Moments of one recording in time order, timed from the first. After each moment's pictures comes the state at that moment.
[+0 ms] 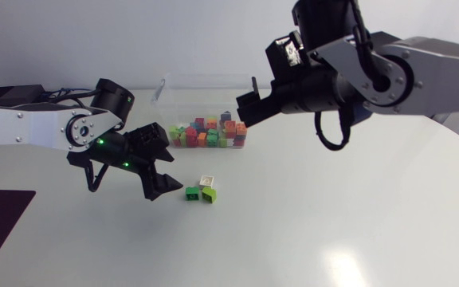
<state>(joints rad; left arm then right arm) -0.28 1.66 0.98 -0.38 0.41 0.84 0.58 1.50 1.18 -0.27 0.11 -0.03</state>
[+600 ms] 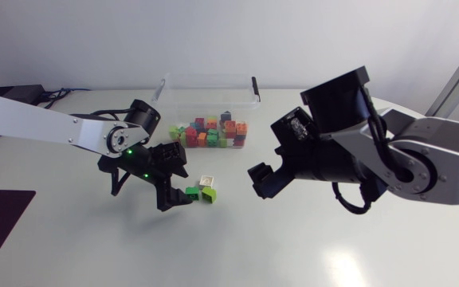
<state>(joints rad) -0.33 1.87 1.04 -0.38 0.43 0.95 0.64 1.34 0.83 -0.22 0.04 -0.10</state>
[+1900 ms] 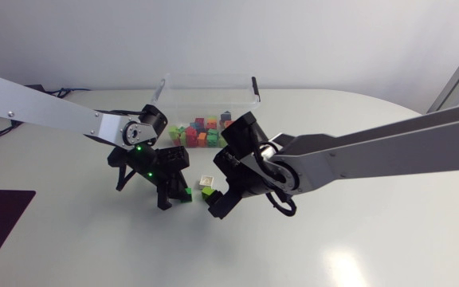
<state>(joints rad) -0.31 2.00 1.16 -0.54 0.44 1.01 0.75 1.83 1.02 -0.16 0.01 -0.10</state>
